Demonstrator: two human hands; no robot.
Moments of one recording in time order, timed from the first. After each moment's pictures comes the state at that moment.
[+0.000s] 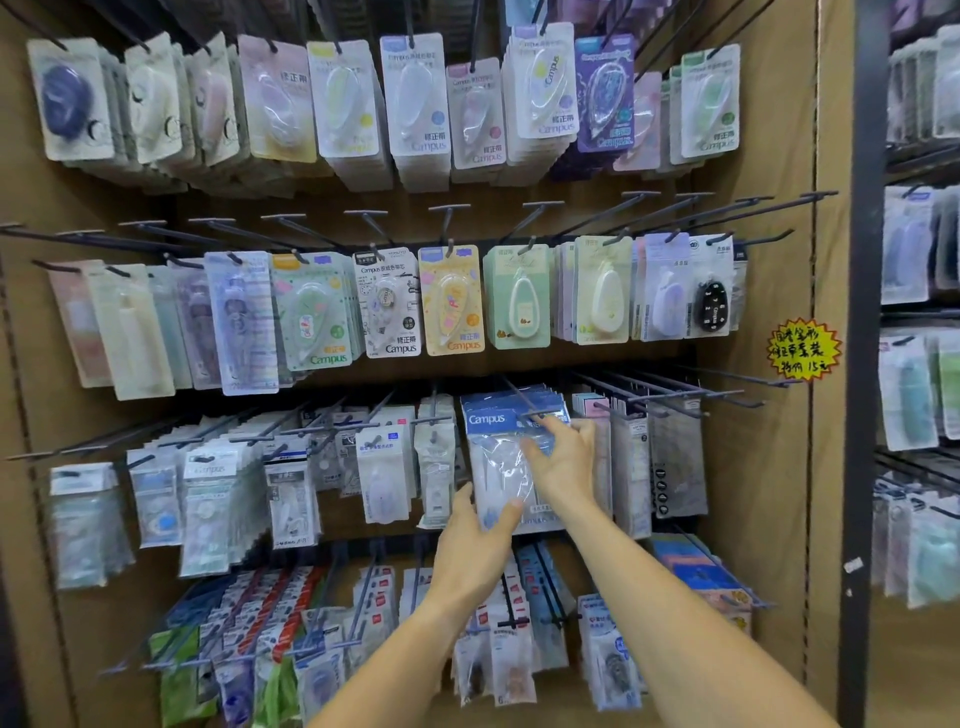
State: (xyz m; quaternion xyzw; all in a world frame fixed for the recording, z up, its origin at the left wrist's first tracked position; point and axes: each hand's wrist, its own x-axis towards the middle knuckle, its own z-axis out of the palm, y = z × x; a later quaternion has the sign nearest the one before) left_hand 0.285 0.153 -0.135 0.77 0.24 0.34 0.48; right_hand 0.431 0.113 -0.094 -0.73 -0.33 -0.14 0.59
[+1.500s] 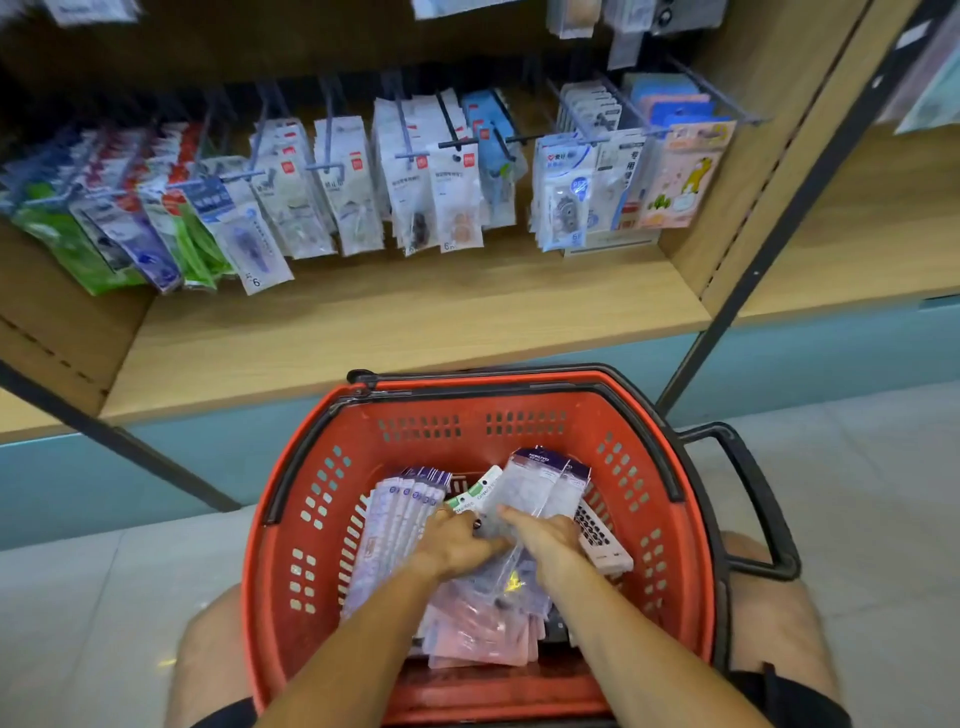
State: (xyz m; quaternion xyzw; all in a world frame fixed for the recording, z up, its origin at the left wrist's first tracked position) left_hand 0.136 0.055 -0.566 0.81 0.34 -0.27 0.40; right_hand 0.215 -0.061 -0.571 -0.77 0.23 0.40 0.45
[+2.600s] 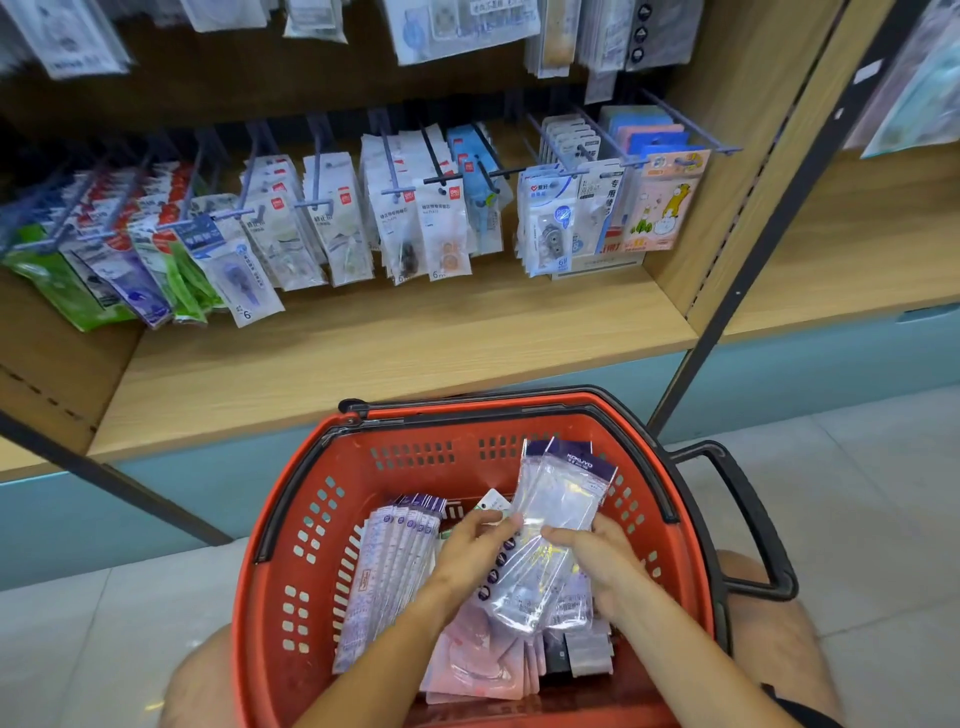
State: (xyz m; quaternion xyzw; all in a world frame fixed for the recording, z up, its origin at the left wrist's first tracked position) left_hand 0.148 0.032 -0.544 0.67 0.37 -0.08 0.64; right_hand 0.242 -0.117 -0.524 -0.69 0.13 0.39 0.59
